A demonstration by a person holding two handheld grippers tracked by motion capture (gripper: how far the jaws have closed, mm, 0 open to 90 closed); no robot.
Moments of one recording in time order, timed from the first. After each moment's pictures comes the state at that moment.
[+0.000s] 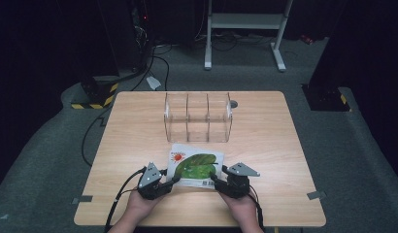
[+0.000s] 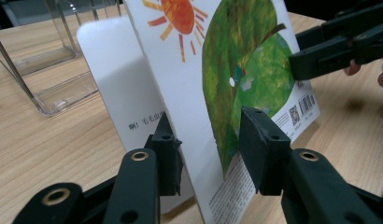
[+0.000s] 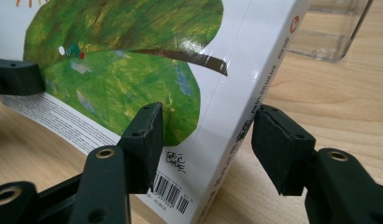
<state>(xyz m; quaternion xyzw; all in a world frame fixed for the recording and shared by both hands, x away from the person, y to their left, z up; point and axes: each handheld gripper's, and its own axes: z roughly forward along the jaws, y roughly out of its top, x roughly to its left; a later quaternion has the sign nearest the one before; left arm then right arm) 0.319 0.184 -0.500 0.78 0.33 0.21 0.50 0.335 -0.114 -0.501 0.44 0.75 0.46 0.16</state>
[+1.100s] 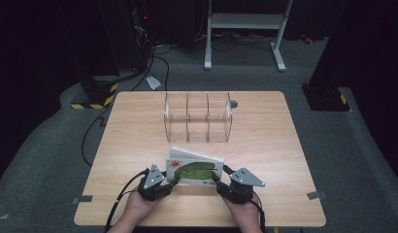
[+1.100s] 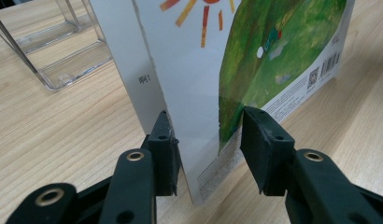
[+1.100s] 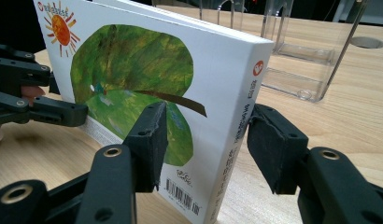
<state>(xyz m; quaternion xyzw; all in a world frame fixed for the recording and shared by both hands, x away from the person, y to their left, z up) 0.319 0.185 -0.514 0.80 0.32 0.22 0.45 0.313 -0.117 -0.486 0.40 0.74 0.50 0.22</state>
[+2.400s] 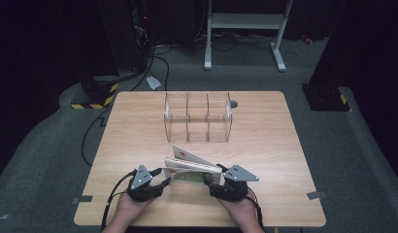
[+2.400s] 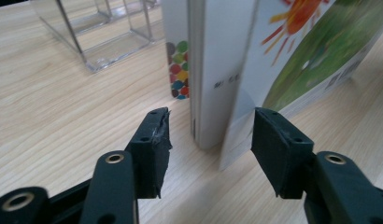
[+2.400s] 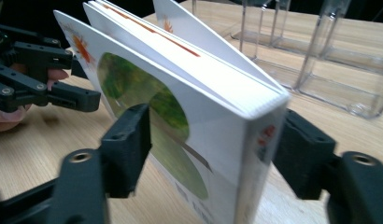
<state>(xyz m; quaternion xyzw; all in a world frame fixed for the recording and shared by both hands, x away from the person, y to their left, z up) 0.313 0.217 -0.512 0.79 0.35 0.23 0.45 0.322 -0.105 -0.483 0.35 0.77 0.51 0.17</state>
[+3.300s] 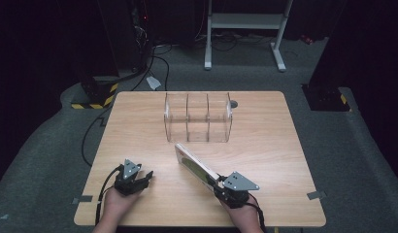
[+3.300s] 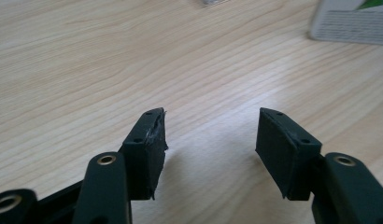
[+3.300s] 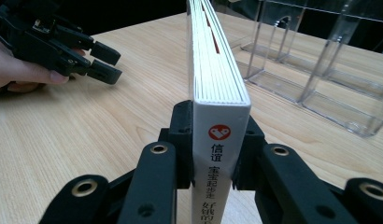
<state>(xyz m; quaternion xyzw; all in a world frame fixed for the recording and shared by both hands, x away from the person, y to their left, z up) 0.335 0.258 -0.527 0.77 0.46 0.27 0.35 0.305 -0.107 -0.485 0.30 0.78 0.52 0.21</state>
